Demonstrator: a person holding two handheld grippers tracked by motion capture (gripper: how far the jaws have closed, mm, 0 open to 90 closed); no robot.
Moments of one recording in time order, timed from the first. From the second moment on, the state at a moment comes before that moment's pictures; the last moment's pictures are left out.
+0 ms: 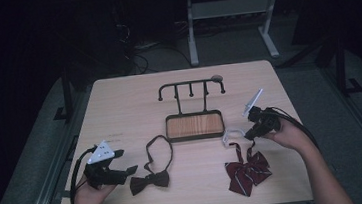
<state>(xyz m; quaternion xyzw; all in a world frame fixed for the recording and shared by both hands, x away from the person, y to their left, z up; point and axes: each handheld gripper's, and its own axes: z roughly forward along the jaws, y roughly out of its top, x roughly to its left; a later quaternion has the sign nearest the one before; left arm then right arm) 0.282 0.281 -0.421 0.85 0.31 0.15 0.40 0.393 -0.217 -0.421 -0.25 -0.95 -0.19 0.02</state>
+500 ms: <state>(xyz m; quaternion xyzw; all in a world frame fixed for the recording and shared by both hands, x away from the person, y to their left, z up) 0.282 0.281 -0.420 0.85 0.31 0.15 0.39 0.380 -0.211 -0.377 -0.19 -0.96 -0.22 0.03</state>
